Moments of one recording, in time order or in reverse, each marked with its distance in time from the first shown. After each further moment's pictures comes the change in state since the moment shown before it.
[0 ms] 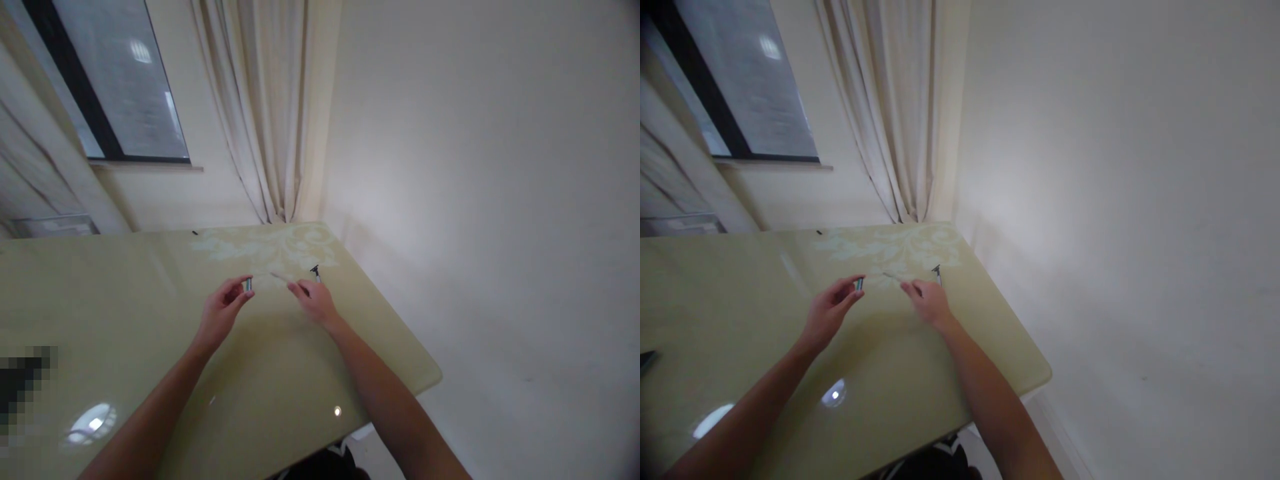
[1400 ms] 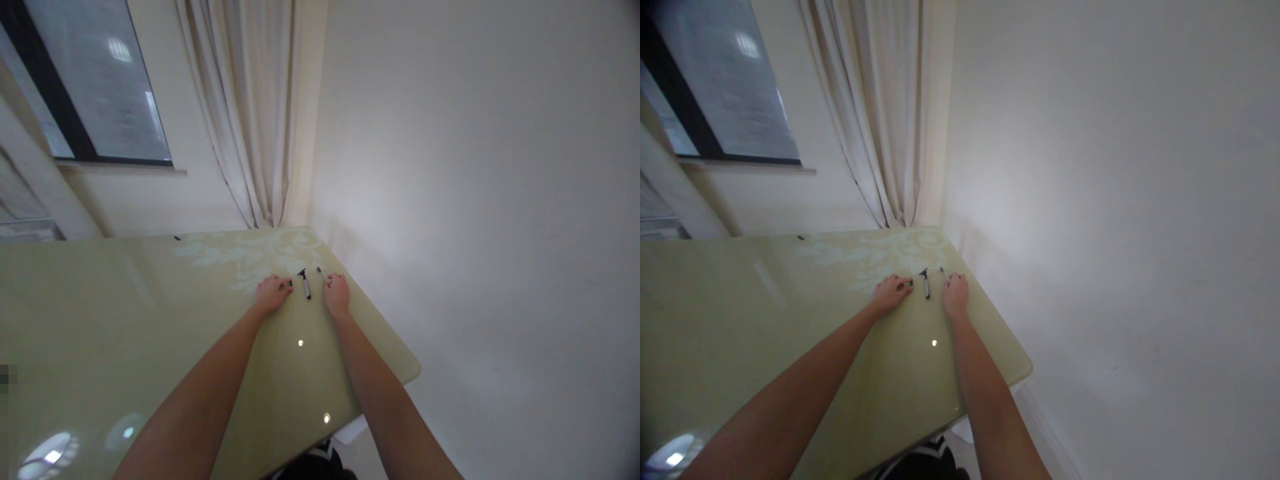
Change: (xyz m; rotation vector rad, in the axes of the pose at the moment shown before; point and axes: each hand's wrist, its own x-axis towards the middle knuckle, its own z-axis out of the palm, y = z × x) left_hand 0.065 -0.033 0.139 0.605 -0.418 -0.137; right_hand 0.007 0.102 -0.031 -0.398 0.429 0.436
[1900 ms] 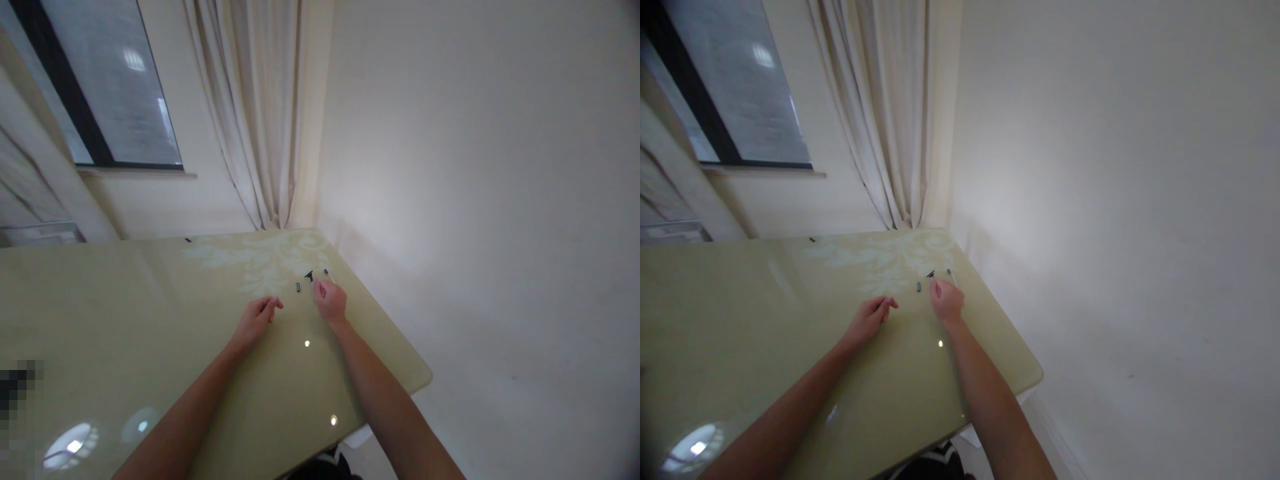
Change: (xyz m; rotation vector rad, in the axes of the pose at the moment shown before) left_hand -0.085 -0.036 -0.020 -0.437 0.093 0.107; right_hand -0.029 -0.036 -0.002 0.018 0.050 -0.300
